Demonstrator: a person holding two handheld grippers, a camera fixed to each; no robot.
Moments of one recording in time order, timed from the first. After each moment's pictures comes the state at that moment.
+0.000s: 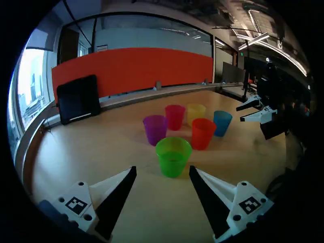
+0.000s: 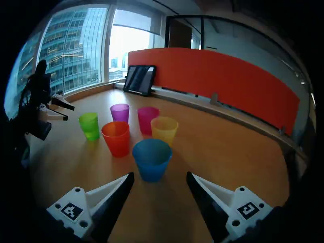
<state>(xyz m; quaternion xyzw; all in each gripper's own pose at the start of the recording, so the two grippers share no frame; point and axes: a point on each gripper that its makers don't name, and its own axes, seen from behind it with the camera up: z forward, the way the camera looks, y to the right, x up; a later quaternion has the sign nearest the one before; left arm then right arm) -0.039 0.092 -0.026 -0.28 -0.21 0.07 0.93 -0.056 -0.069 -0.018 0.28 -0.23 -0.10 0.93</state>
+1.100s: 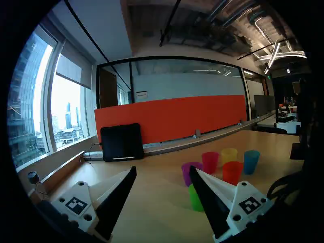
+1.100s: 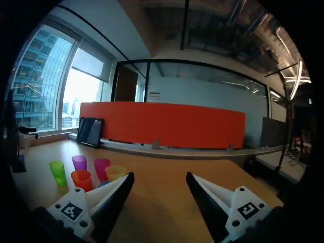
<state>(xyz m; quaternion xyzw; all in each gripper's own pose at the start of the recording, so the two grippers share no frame) 0.052 0.050 -0.023 -0.11 0.00 0.06 0.99 0.038 -0.003 -0.020 0.05 -0.01 -0.04 1.00</state>
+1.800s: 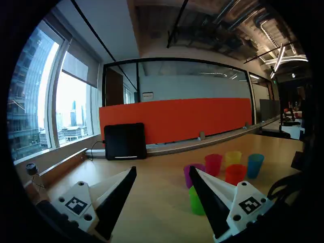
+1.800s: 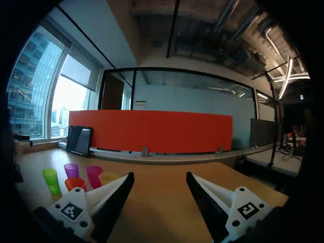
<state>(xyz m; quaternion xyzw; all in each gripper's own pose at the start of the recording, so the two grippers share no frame) 0.043 0.055 -0.014 -0.08 0.01 0.04 1.00 0.038 -0.002 -0.024 0.00 0.02 -0.02 1.00</state>
